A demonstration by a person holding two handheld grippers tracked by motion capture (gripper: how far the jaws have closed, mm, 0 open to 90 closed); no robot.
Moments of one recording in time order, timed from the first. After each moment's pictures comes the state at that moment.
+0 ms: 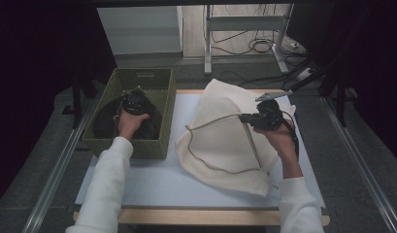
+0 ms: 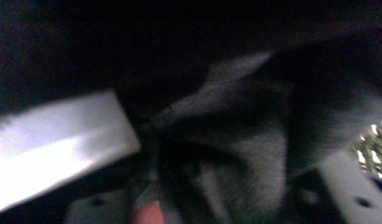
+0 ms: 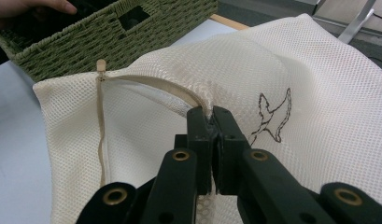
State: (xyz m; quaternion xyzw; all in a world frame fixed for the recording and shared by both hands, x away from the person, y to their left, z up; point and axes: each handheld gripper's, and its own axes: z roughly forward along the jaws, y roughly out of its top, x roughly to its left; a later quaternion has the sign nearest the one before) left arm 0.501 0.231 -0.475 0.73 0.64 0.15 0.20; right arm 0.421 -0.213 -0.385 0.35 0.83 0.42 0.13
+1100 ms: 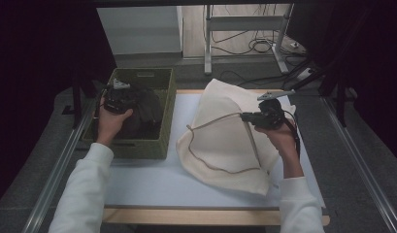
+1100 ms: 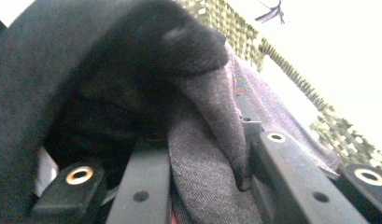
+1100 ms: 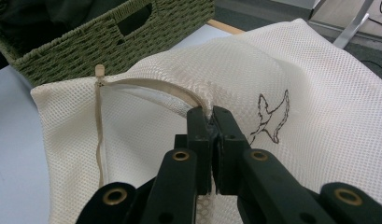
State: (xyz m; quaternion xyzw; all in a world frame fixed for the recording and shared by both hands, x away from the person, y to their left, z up) left arm 0.442 0.259 -0.408 0.73 0.50 0.29 0.35; right arm 0.421 -0.217 -0.382 0.36 0.82 0.43 0.13
